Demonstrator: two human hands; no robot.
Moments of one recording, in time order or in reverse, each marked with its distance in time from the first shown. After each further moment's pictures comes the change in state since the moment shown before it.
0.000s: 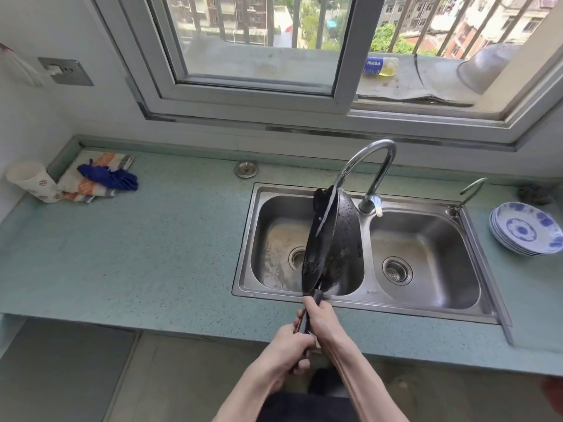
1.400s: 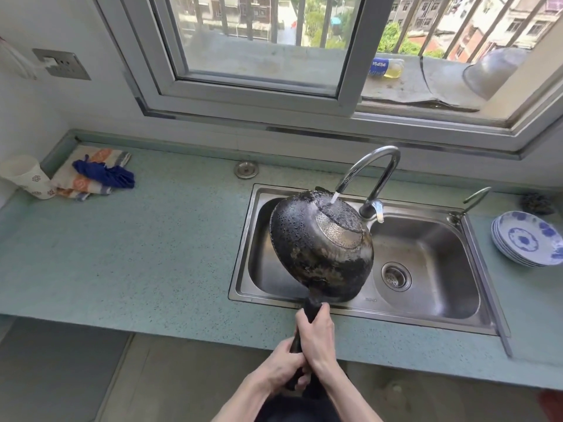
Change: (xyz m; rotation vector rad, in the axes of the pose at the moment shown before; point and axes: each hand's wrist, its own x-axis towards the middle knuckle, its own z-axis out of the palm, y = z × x) left_hand 0.046 -0.051 -0.014 0.041 -0.137 0.064; right_hand 0.003 0.023 -0.003 -0.444 0.233 -0.336
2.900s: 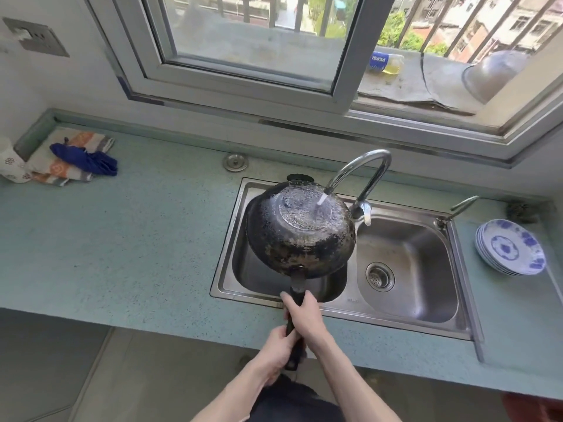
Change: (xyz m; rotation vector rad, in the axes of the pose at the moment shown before) left_hand 0.040 0.014 0.029 -0.114 0.146 -0.032; right_hand 0.064 0.006 -0.014 -0.016 -0.229 0.084
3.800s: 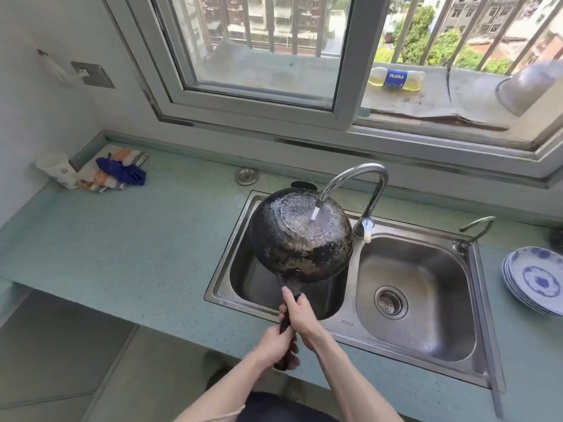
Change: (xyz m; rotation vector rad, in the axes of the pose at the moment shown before) left_hand 0.031 0.022 0.043 0.075 0.253 -0.053; right_hand 0.055 0.011 -0.032 0.265 -0.342 -0.016
